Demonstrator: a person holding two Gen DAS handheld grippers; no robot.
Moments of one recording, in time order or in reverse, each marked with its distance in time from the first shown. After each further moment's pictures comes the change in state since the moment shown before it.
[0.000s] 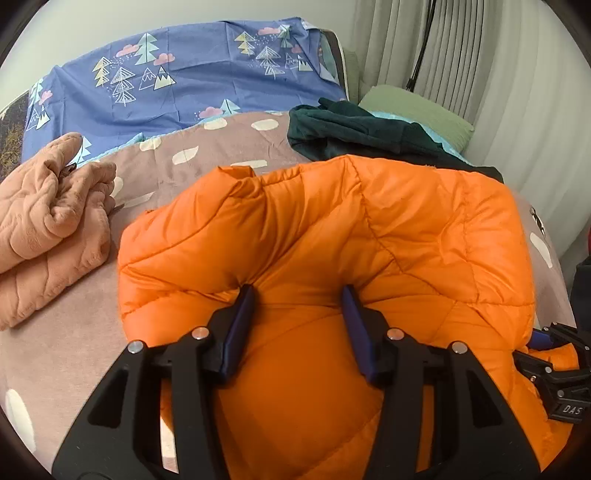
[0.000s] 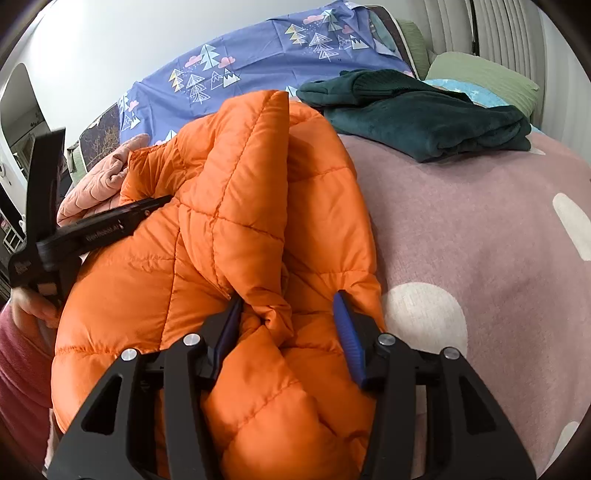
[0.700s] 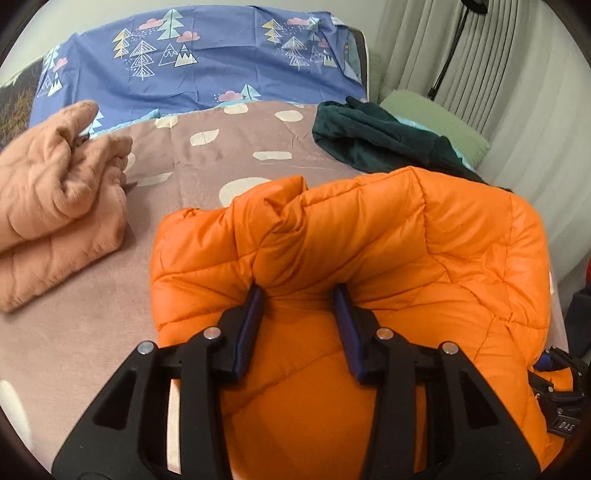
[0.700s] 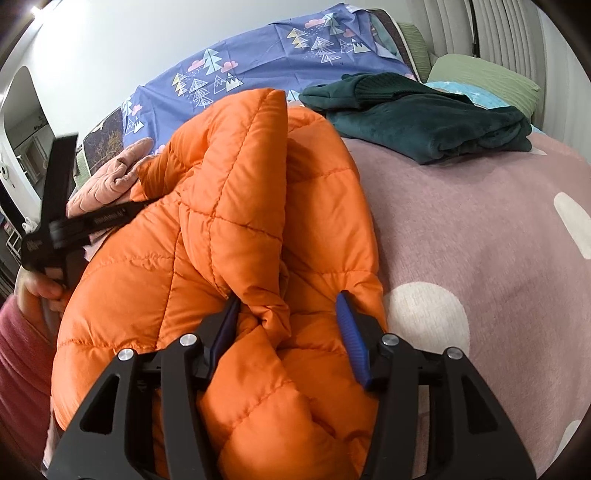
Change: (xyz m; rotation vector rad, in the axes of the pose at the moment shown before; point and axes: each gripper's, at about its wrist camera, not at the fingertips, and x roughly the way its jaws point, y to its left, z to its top) left arm 0.003 0.034 0.005 -0.096 0.032 0.004; right arm -0.003 -0.001 -0.002 0.004 -0.014 0.020
